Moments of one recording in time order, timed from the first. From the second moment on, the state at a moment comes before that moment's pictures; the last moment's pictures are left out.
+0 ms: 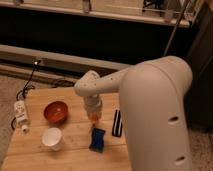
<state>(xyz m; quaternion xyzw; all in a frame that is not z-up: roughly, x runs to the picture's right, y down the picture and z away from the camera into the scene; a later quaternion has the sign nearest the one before) -0.052 0.165 0.797 -0.24 0.28 0.64 0.68</state>
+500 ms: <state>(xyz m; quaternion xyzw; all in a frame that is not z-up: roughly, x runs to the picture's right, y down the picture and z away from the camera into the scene) -0.042 0.252 0.740 -0.26 0.28 0.63 0.67</state>
